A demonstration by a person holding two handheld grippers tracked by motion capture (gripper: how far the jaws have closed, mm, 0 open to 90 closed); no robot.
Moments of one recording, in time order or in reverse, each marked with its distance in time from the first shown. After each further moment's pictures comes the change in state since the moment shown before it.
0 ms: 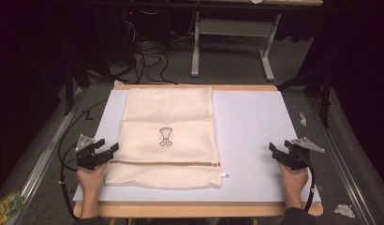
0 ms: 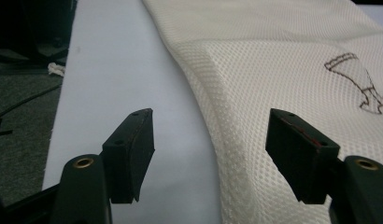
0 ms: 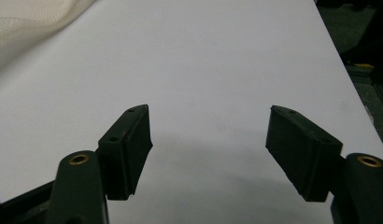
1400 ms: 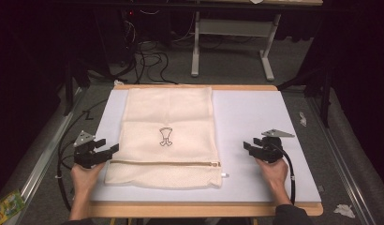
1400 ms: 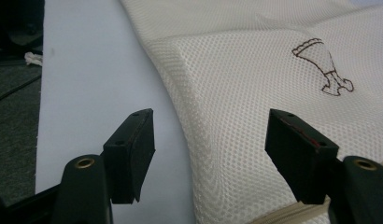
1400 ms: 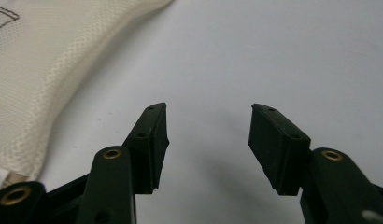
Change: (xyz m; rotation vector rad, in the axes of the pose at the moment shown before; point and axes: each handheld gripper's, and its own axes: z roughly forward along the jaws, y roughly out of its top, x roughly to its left) left arm -0.011 0.024 -0.011 0.128 -0.076 0.080; right arm 0.075 0.032 0.026 0.174 0.227 -0.086
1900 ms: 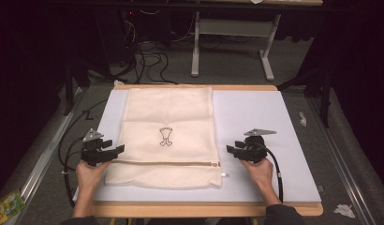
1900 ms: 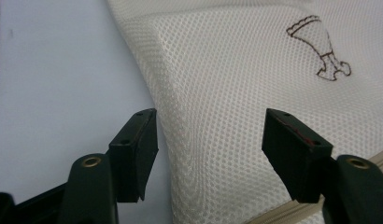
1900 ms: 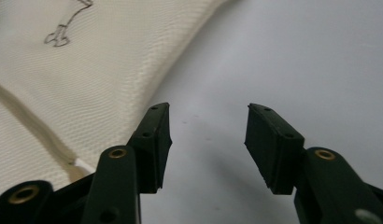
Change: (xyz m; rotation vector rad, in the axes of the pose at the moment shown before) left arm -0.010 0.007 0.018 0.112 -0.013 0.012; right arm 0.042 0.011 0.019 0.082 0.169 -0.019
